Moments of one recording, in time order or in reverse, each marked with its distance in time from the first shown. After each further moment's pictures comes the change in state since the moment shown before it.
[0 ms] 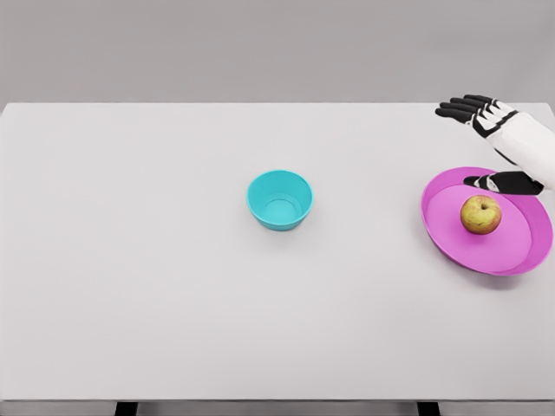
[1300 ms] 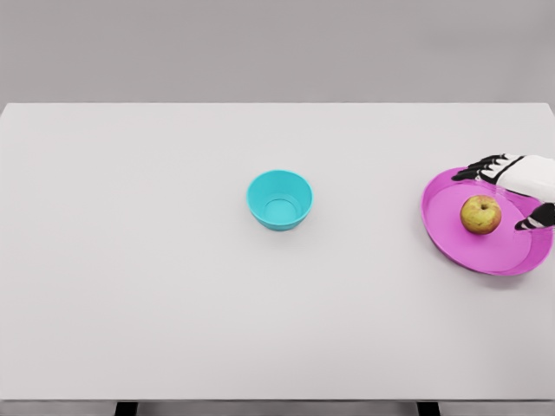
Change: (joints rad) left arm 0.000 0.000 0.000 0.000 0.000 0.000 0.000; right arm -0.133 -0.045 -0.012 0.137 0.005 -0.001 0.600
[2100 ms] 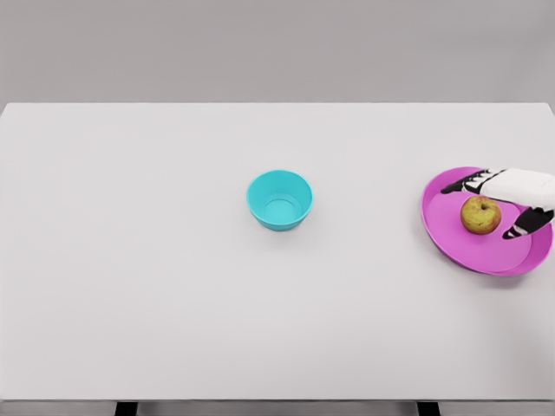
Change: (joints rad) left arm 0.000 0.000 0.000 0.000 0.000 0.000 0.000; right arm -0.129 0.057 0.204 0.179 0.009 -0.002 0.048
